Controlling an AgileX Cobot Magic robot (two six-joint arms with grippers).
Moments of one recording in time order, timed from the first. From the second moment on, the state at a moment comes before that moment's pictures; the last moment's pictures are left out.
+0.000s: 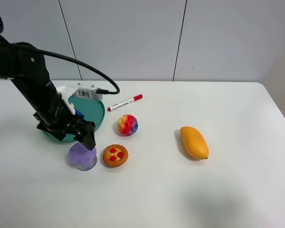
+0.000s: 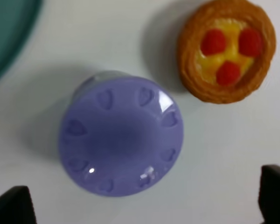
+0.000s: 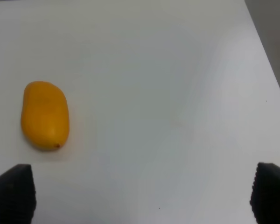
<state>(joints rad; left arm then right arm) -0.40 1.70 -1.03 -0.20 0.88 0.20 0.05 0.00 -0.50 -0.05 1.06 0.12</state>
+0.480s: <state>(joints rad) -0.45 1.70 -0.95 -0.11 0.67 0.17 0.05 0.00 -0.50 -0.05 1.06 0.12</state>
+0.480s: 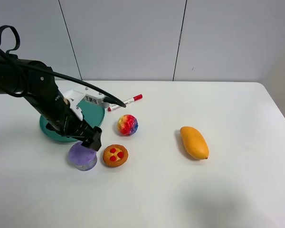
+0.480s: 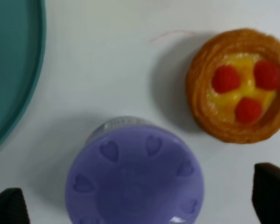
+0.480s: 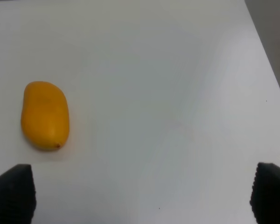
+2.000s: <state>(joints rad) -0.45 1.85 -0.88 -0.14 0.53 0.15 0.05 0.00 -0.50 -0.05 1.06 0.12</state>
